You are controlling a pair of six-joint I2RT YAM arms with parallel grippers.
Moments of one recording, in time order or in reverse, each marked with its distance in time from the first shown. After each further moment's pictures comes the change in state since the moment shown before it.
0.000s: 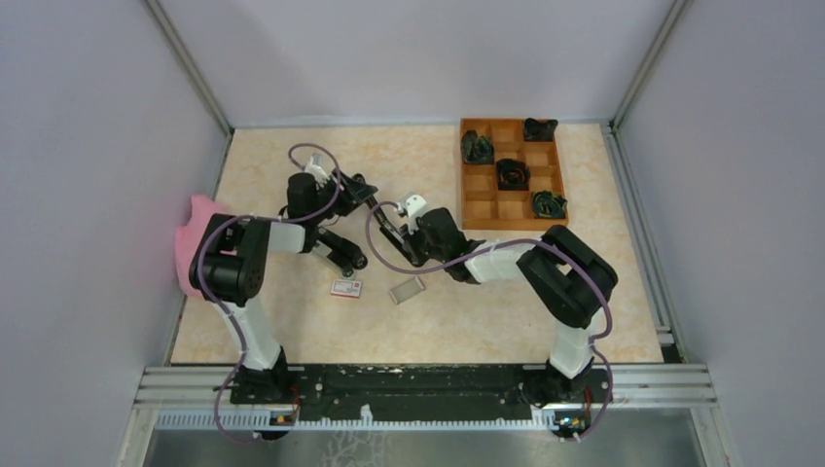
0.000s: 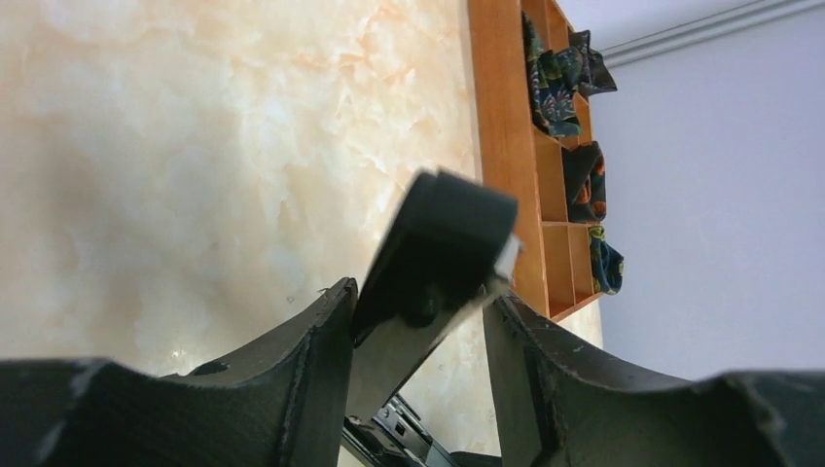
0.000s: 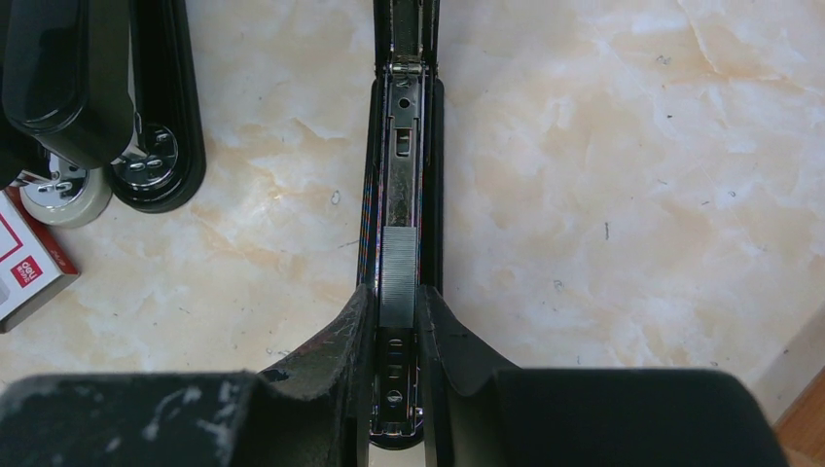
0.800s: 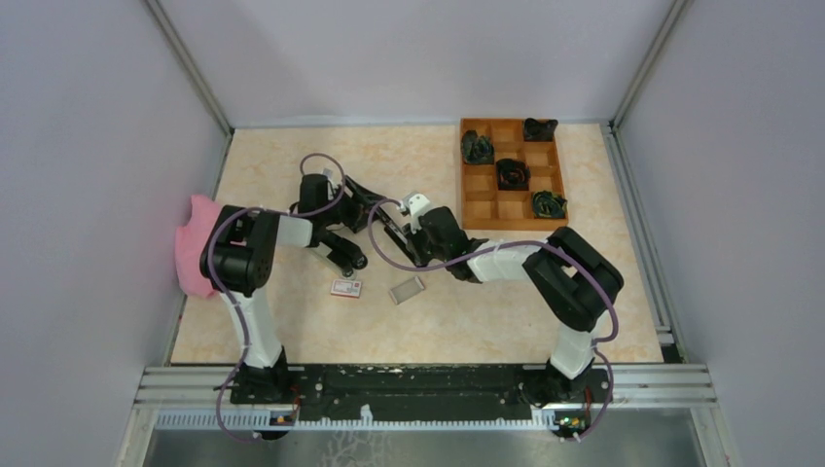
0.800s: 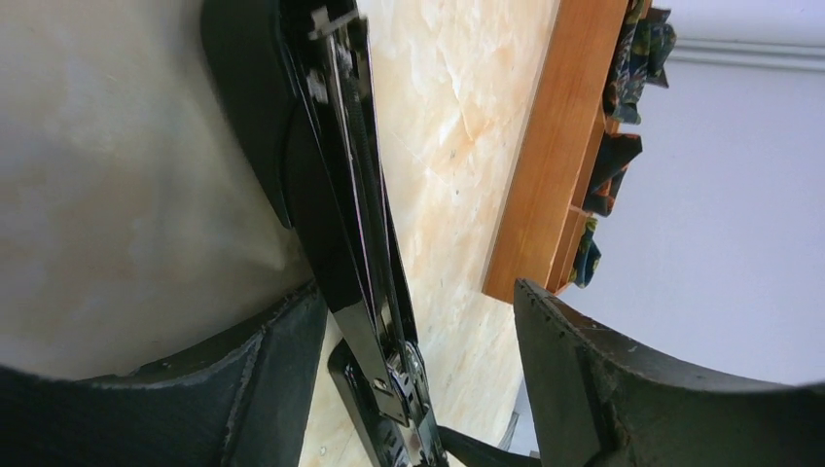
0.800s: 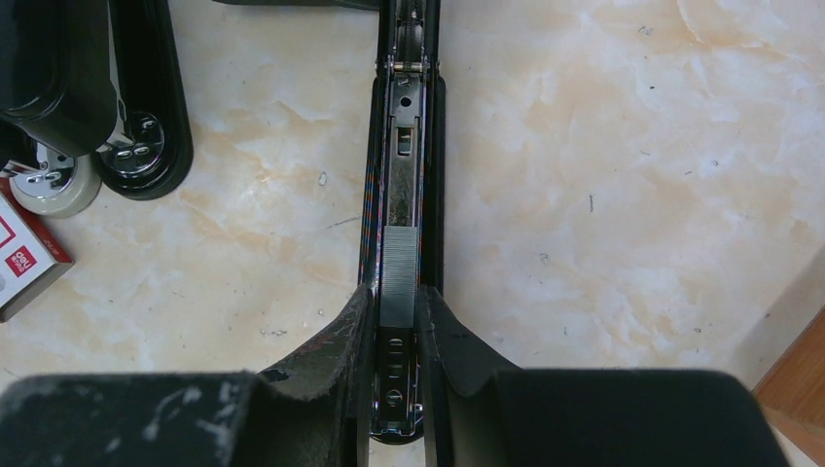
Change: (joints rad) left arm -0.030 0.073 0.085 -0.245 0.030 -0.204; right arm -0.004 -0.029 0.000 -0.063 0.018 0.020
